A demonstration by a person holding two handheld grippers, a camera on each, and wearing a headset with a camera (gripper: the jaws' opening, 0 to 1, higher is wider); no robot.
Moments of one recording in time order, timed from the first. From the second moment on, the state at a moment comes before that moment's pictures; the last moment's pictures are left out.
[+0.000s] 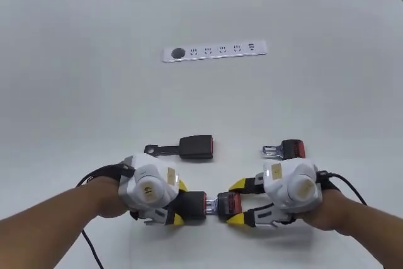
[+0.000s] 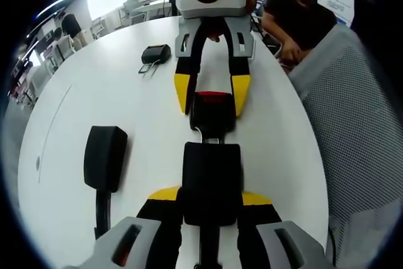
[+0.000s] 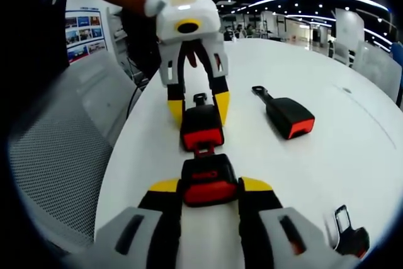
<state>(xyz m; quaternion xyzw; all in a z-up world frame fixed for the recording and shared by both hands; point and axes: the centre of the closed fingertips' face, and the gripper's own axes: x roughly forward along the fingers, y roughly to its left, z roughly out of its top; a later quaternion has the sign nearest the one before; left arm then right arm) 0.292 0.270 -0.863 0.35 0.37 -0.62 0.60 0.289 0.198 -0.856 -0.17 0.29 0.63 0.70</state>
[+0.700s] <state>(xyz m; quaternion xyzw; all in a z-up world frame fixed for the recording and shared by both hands) 0.292 0.271 -0.863 0.35 0.37 -0.62 0.60 0.290 0.215 -0.855 -0.17 0.30 0.61 0.71</state>
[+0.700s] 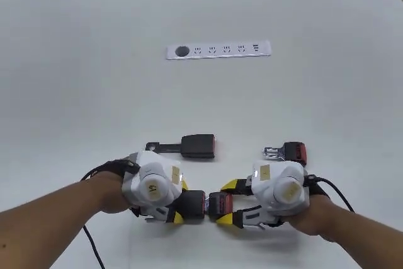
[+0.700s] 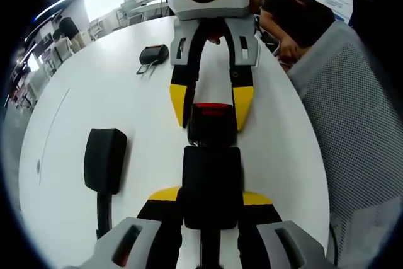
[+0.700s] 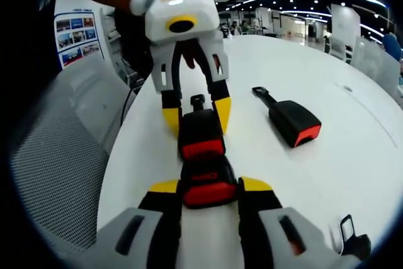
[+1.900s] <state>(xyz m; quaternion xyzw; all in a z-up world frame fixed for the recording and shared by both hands) 0.293 0.269 -0.861 0.33 0.35 -0.62 0.62 0.290 0.217 -0.858 -0.18 0.30 0.61 0.71</state>
